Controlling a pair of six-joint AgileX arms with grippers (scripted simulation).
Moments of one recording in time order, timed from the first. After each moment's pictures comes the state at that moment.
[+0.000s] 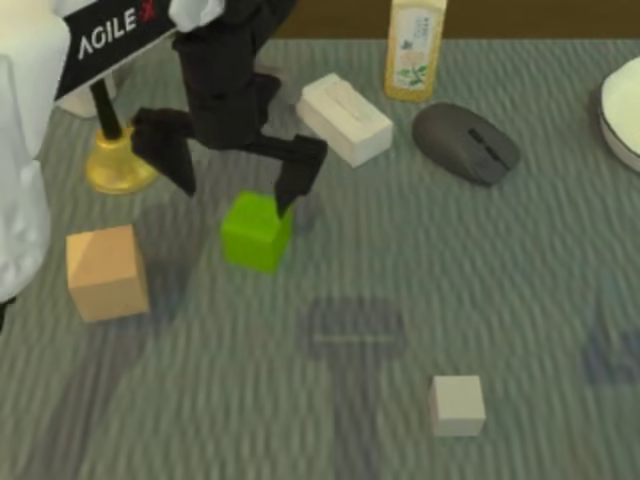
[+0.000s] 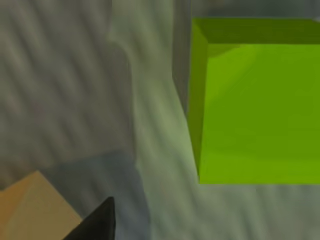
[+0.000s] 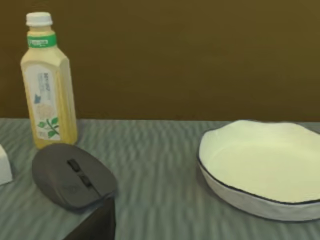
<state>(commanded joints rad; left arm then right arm) -0.46 2.31 2.07 -1.35 0.02 -0.10 0.05 0.03 0.02 -0.03 0.00 0.02</state>
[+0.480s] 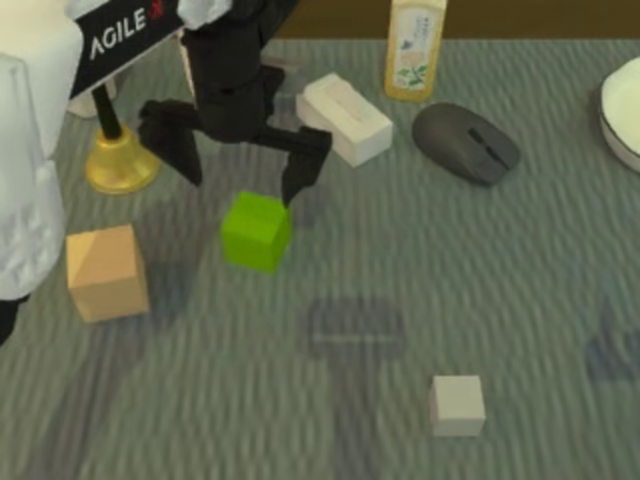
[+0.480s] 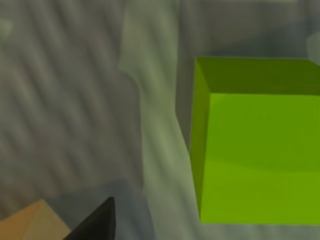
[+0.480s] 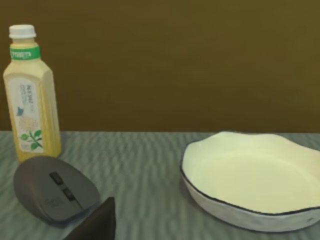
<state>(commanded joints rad) -0.45 2.35 2.13 -1.34 0.01 -0.11 0.01 0.00 0.00 0.00 0.00 0.00</state>
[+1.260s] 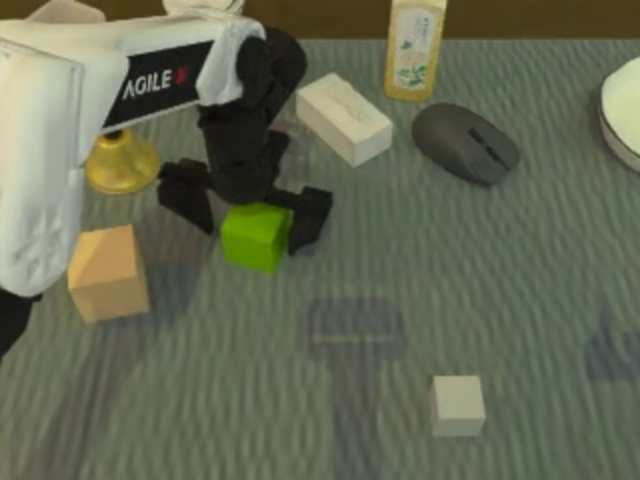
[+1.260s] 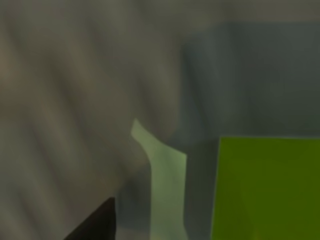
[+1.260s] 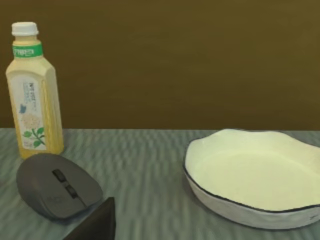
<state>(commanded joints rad) -0.46 2.42 1.88 -1.03 0.01 -0.11 0.01 0.00 0.00 0.00 0.00 0.00</state>
